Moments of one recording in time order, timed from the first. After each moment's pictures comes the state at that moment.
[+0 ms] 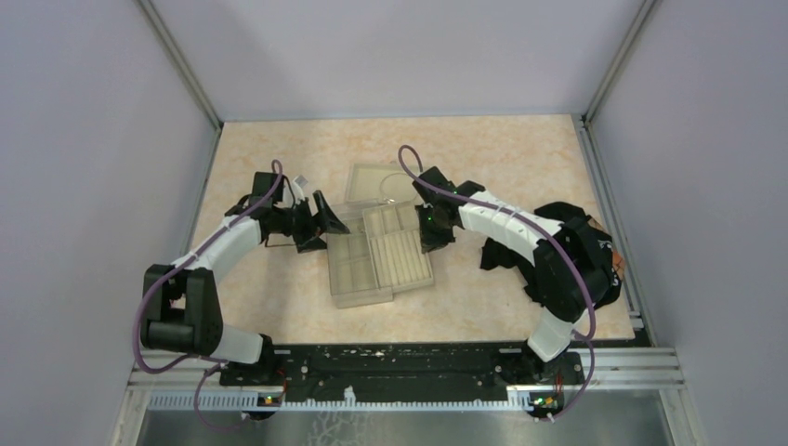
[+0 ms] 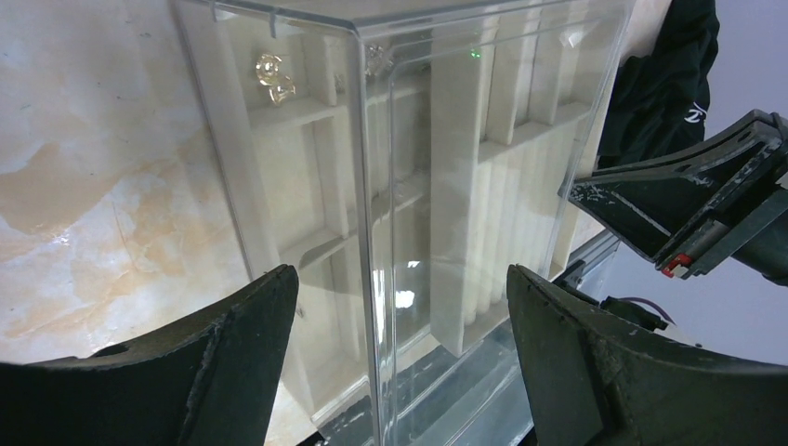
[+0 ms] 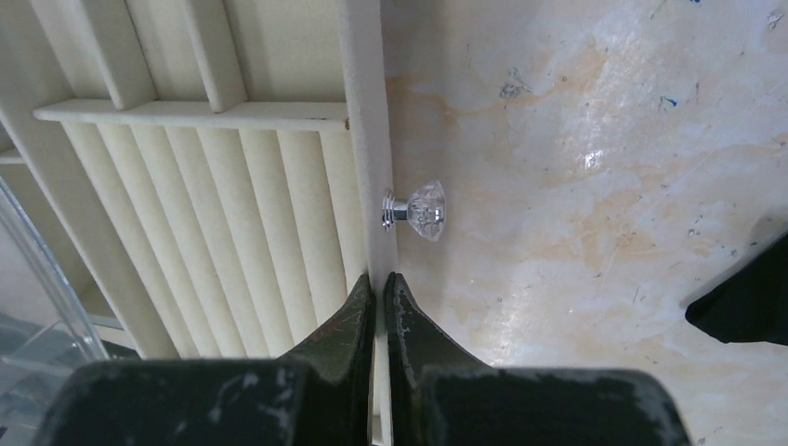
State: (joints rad) left arm -0.14 1.43 0.87 -0.40 0.59 -0.57; right arm 0.66 1.69 1.23 -0.72 -0.03 0.55
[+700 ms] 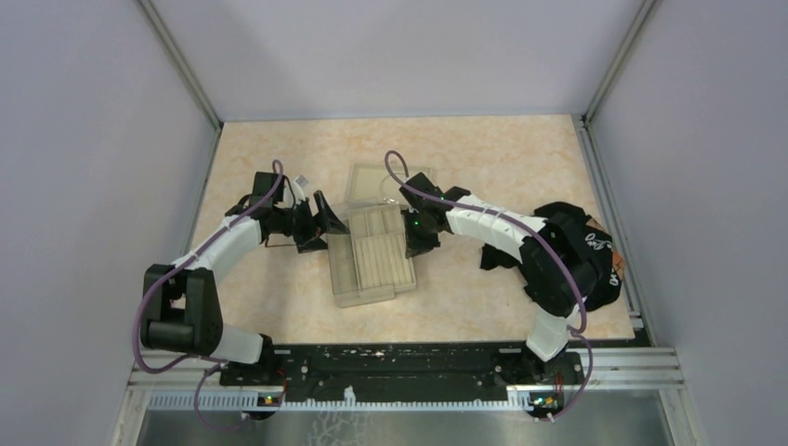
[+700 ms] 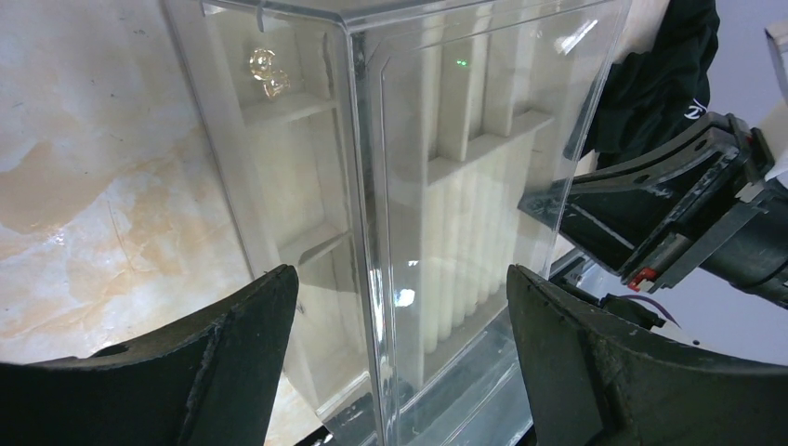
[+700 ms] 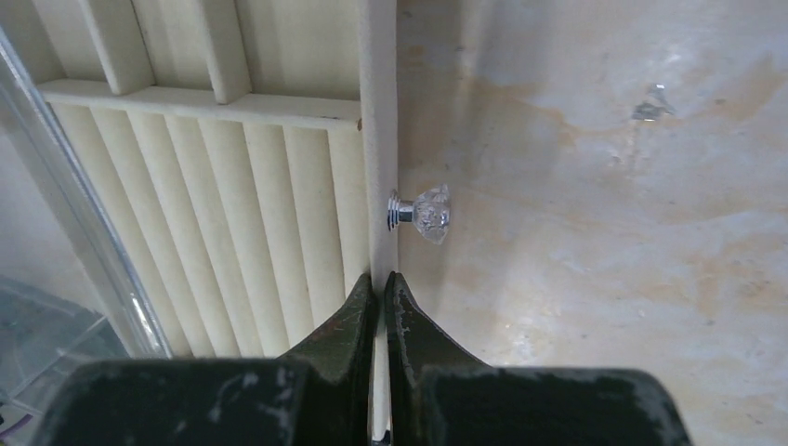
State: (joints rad) left arm -0.15 1.43 0.87 -0.41 0.59 -0.57; right arm 0.71 1.74 1.24 -0.65 -0.09 0.59
